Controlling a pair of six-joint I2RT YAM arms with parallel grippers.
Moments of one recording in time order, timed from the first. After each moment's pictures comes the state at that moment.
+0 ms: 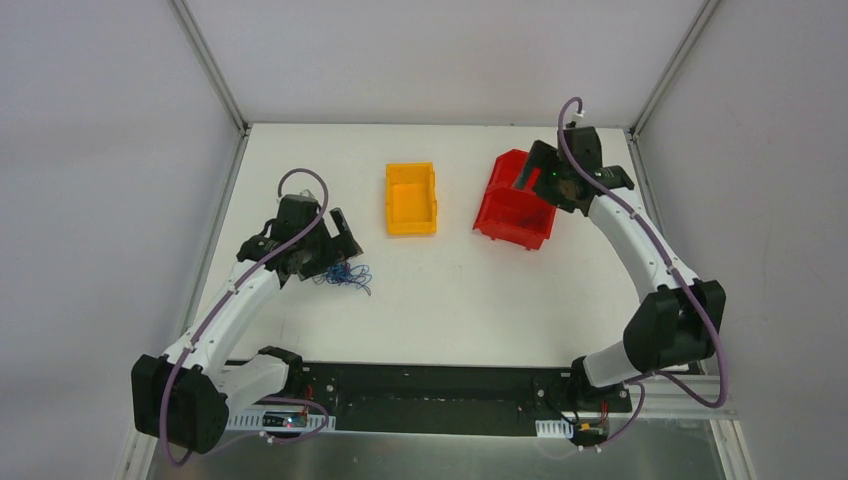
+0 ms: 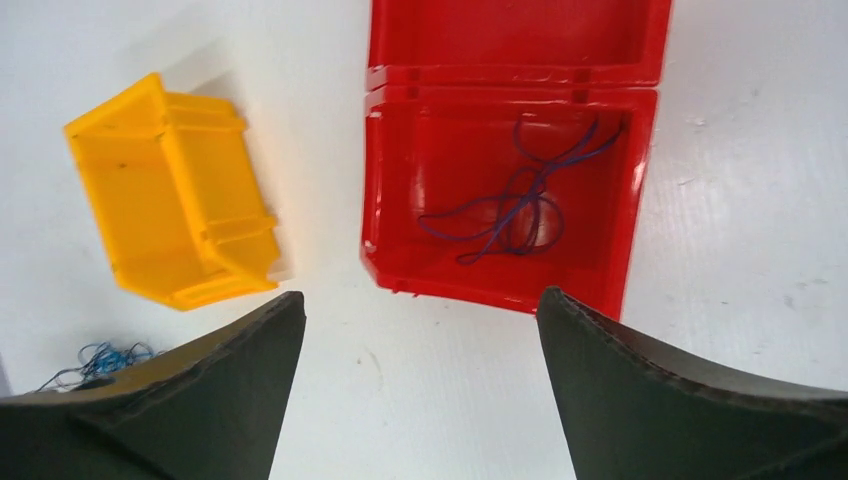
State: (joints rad) left arm -0.28 1.05 0.81 -0.65 0.01 -0.69; right arm 0.24 1.49 1.34 -0.66 0.04 0.57
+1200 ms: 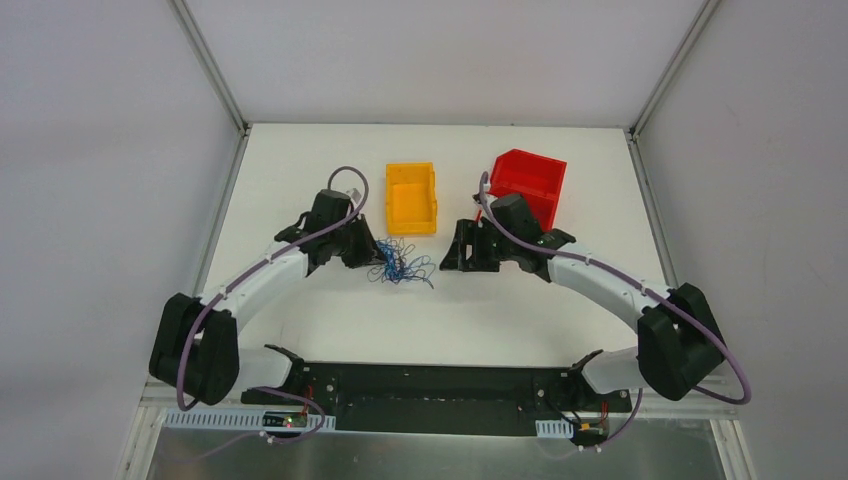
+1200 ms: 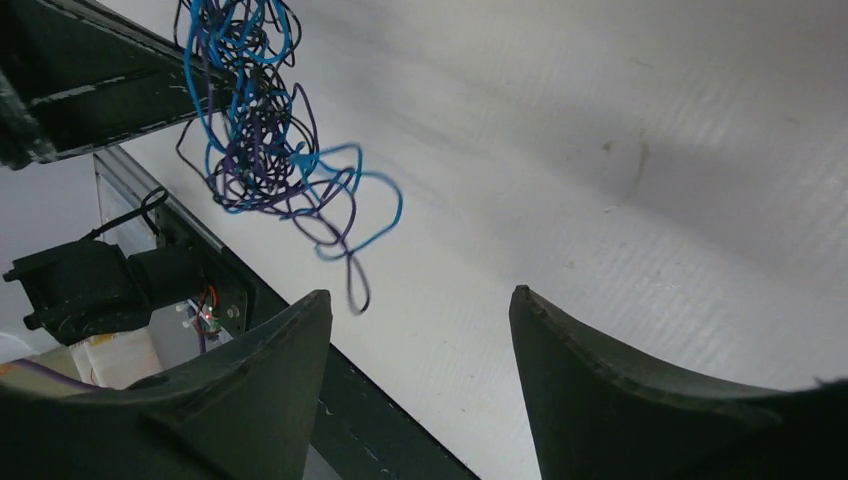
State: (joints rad) left arm -0.36 1.33 0.79 -0.36 0.22 -0.72; right arm 0.63 1.38 0.90 -0.32 -0.34 0.60
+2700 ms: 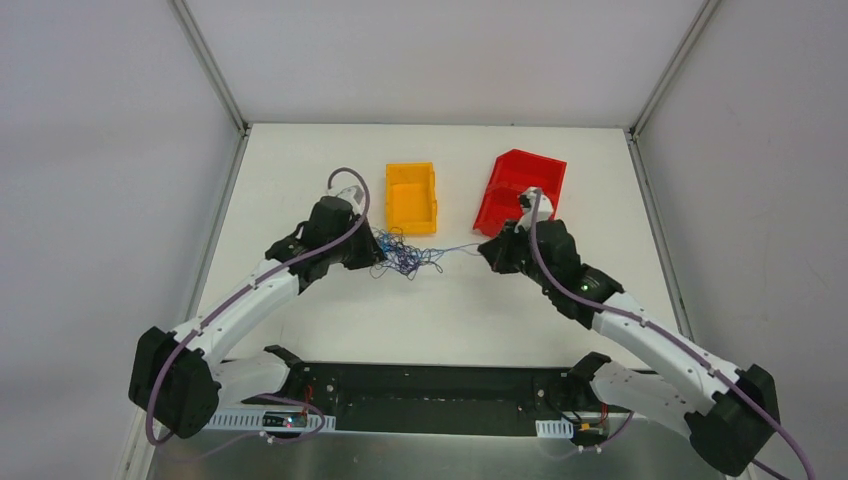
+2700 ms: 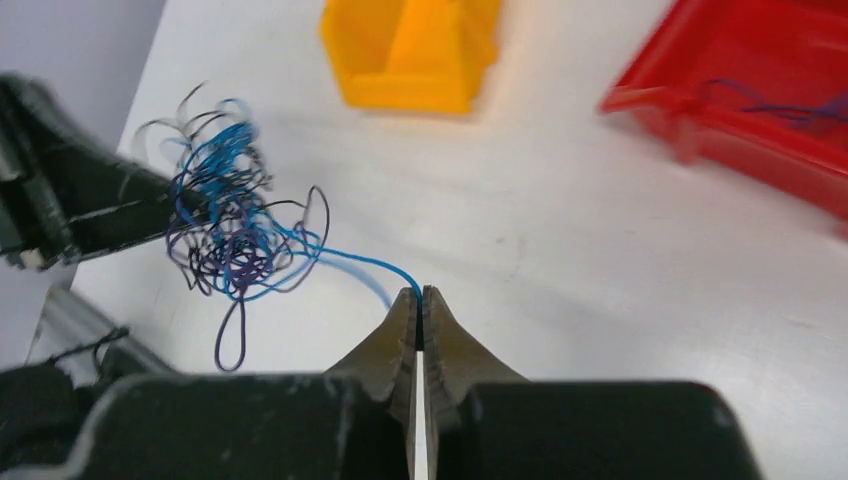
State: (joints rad) left arm -0.50 1.15 0.79 -0.35 0.18 -0.63; right arm 0.70 0.99 0.69 -0.15 -0.03 0.56
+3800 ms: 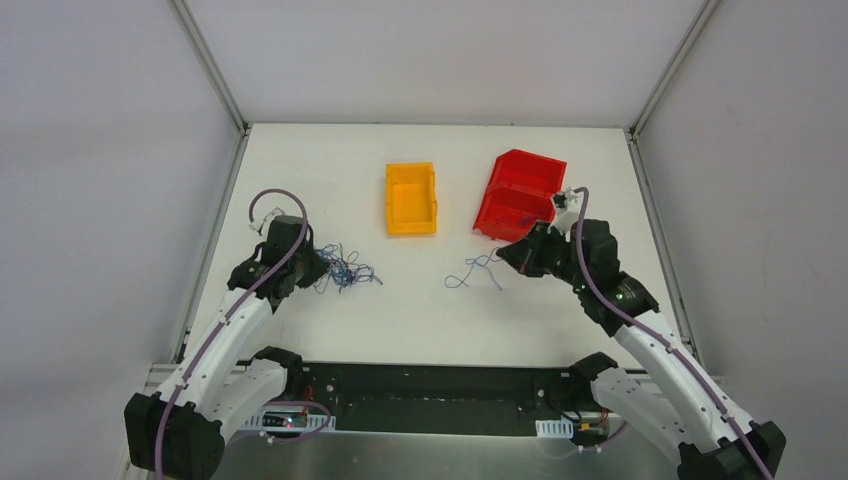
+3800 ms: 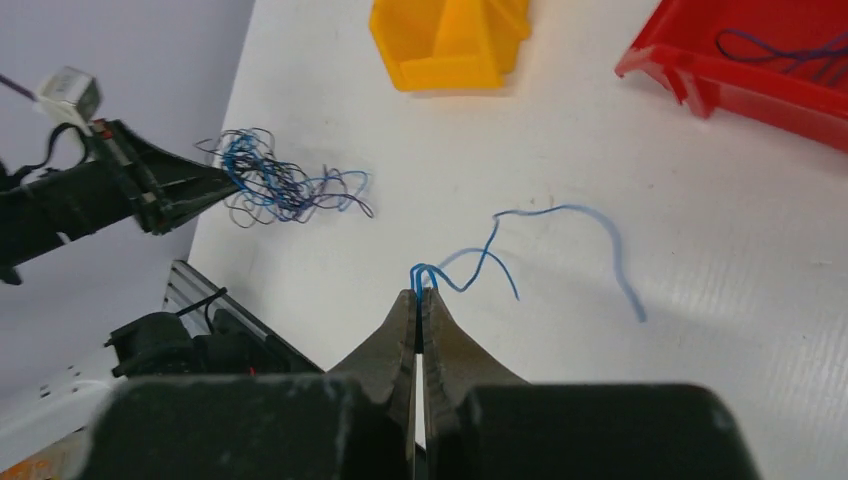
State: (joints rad) left arm -0.25 0.86 0.67 -0.66 -0.21 -0.88; right arm 0.47 0.76 0.66 -0.33 -0.21 0.63
